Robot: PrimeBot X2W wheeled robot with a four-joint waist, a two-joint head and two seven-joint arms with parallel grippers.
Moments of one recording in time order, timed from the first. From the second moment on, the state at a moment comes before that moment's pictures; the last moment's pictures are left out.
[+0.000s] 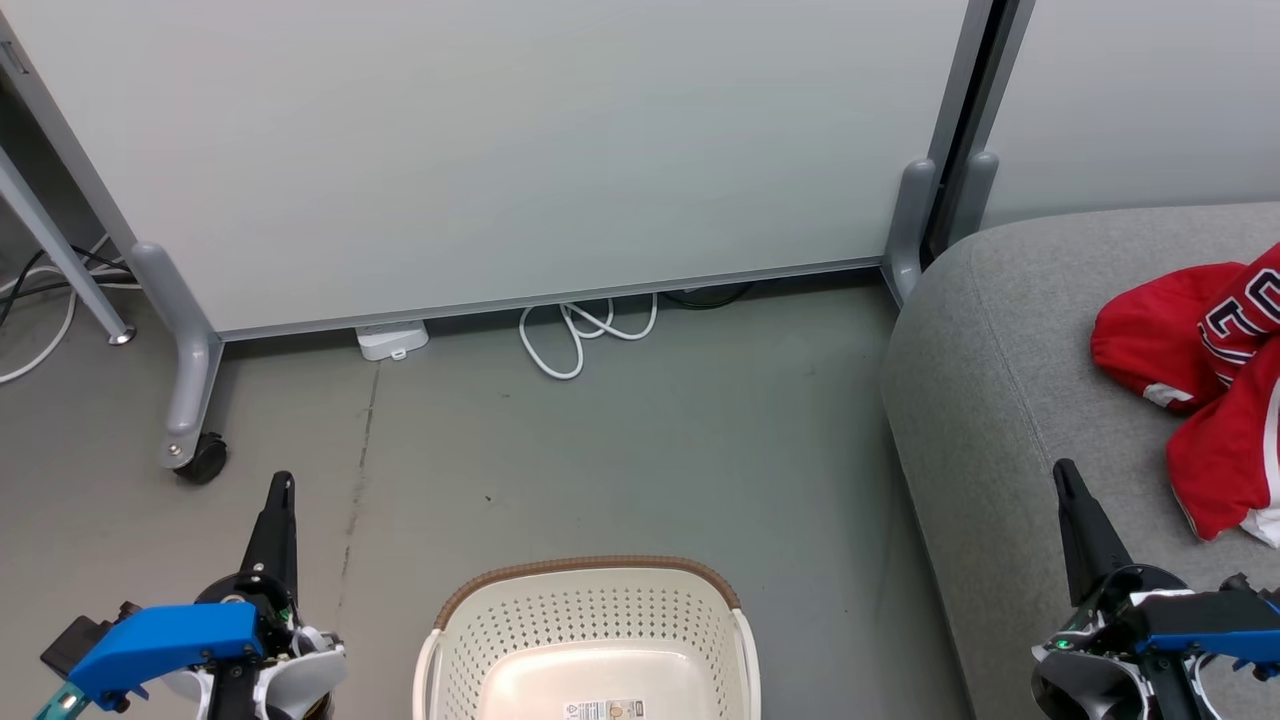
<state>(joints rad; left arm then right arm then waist) -0.09 0.06 0.09 0.26 -1.58 -0.13 0.09 -0.09 -0.05 -0.11 0.24 1.56 0.13 0.11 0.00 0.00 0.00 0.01</state>
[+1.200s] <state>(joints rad) -0.10 0.06 0.11 0.25 -1.62 -0.13 0.11 -0.10 -0.05 -0.11 0.24 1.61 0.13 0.11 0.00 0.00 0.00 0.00</state>
